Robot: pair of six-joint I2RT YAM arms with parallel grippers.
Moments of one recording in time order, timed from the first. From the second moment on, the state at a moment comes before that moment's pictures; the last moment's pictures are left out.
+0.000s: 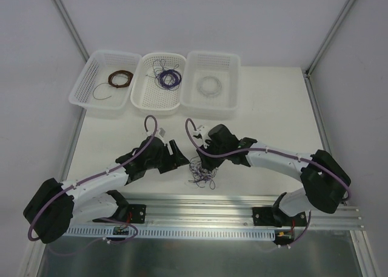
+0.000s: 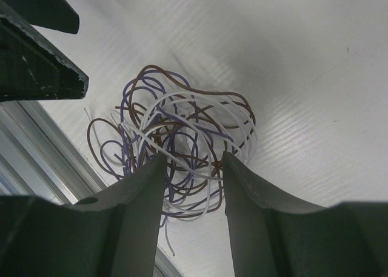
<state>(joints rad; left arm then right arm) -0.72 1.05 0.43 -0.07 0.11 -1.02 0.90 1.45 0.83 -0.29 -0.16 0.11</state>
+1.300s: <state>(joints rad) -0.88 1.39 0.57 0.06 -0.01 -0.99 0.93 1.27 0.97 -0.33 -0.09 0.28</state>
